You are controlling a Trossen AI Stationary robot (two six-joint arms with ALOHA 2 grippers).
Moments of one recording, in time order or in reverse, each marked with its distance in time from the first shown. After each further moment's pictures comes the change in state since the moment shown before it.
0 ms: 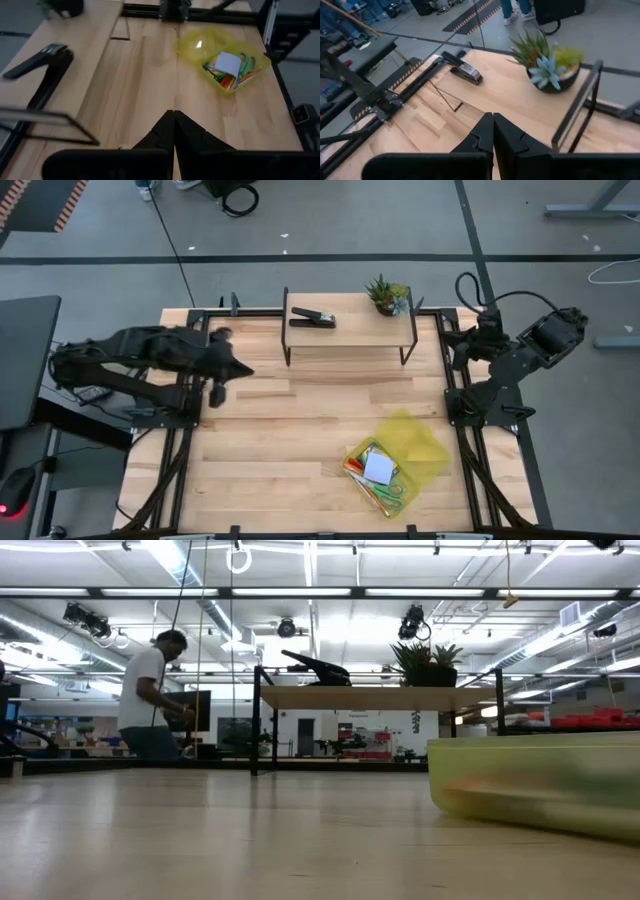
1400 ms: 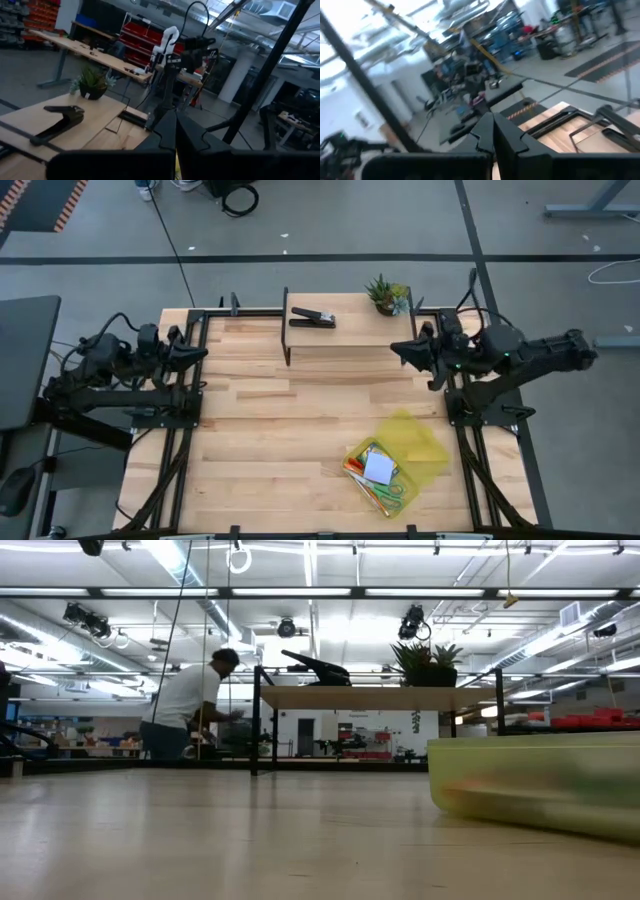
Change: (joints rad) left arm 0.132 -0.726 -0.502 0.486 0.016 -0.294; right arm -0.349 0.003 -0.378 1.479 -0.639 -0.856
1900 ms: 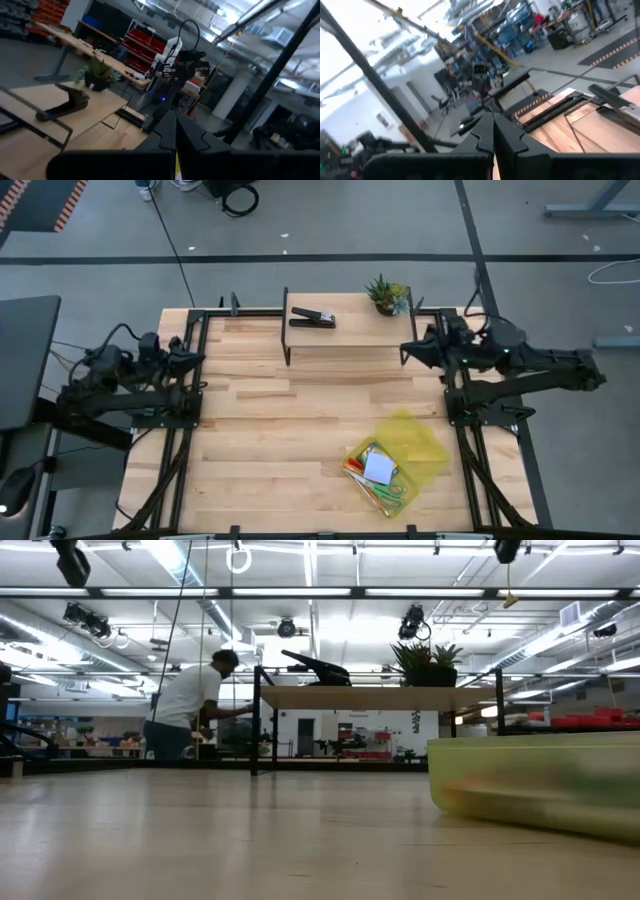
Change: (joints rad) left arm 0.000 -0.216 -0.164 -0.005 -0.037 -0.107; right arm -0.254 -0.191 -0.203 -0.001 -0.343 0.099
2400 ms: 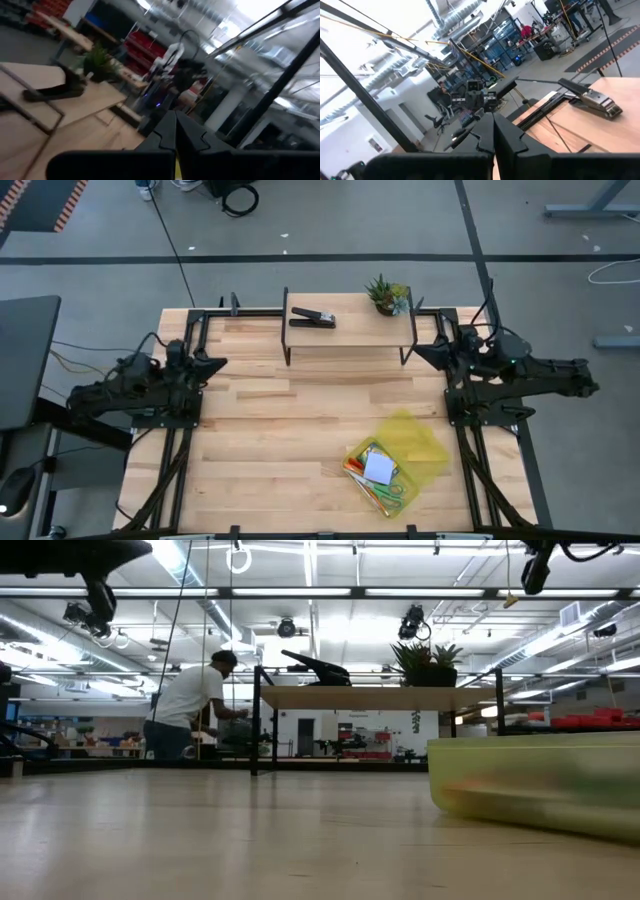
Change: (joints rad) left arm -0.001 -0.015 -0.265 0.291 -0.028 -0.103; right arm 0.016 -0.257 -0.216 0.011 0.130 0.056
